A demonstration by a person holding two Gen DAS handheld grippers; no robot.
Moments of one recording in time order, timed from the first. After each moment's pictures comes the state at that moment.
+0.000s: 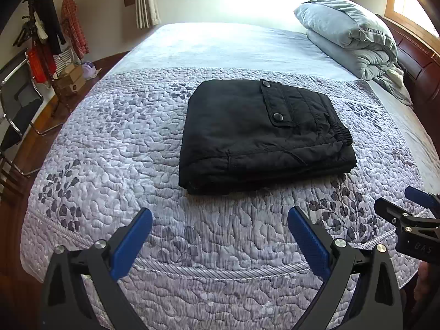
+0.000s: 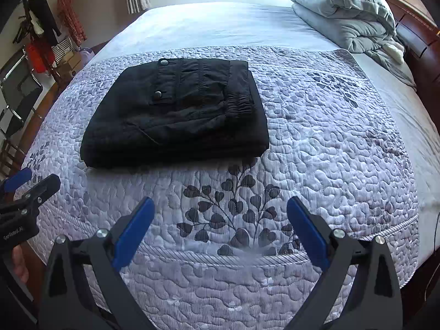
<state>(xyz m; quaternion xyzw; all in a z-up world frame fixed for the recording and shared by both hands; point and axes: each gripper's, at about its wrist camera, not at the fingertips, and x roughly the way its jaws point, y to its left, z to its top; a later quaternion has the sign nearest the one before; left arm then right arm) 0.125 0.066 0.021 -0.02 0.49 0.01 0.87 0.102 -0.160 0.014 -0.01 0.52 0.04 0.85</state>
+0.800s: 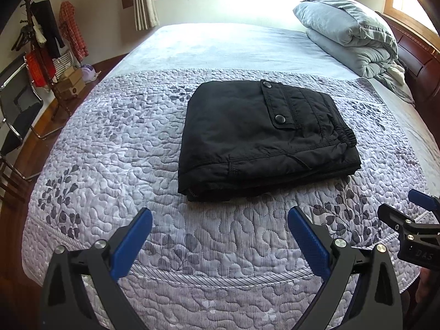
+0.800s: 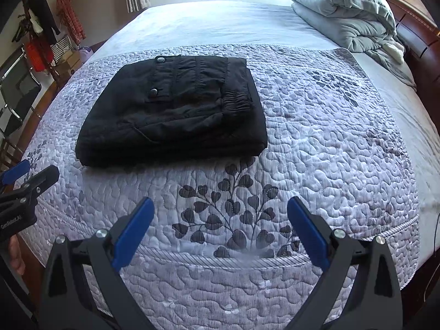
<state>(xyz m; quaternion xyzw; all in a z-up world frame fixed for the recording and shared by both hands) 0.135 0.065 0.015 -0.01 0.49 0.01 0.87 0.104 -0.162 0.007 -0.01 0.52 0.04 0.85</state>
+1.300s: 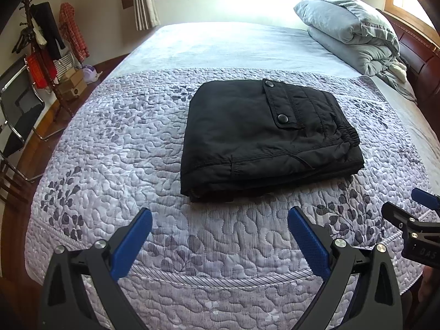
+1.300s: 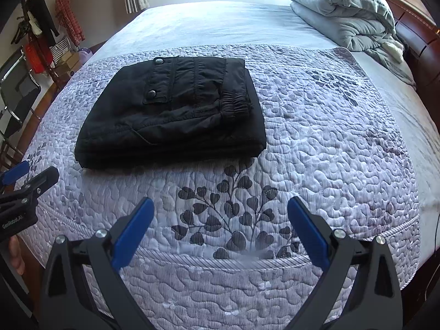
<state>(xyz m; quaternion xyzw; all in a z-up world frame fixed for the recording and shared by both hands) 0.138 0.066 0.014 0.00 0.49 0.02 0.87 0.106 -0.164 0.007 -0.01 0.52 0.03 0.85</state>
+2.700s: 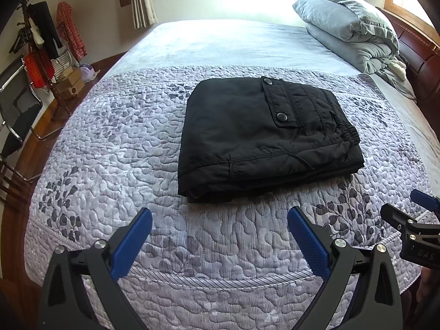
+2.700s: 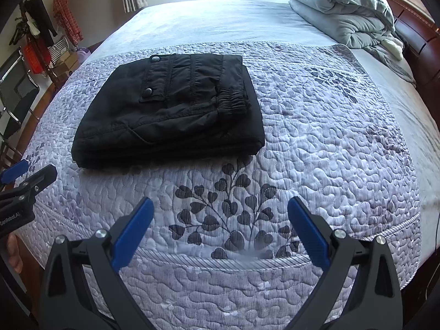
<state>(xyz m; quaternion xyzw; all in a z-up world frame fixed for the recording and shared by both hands) 0.142 0.066 0.012 0.00 0.50 0.01 0.87 0.108 -0.167 0.003 -0.01 0.53 0.03 0.85</state>
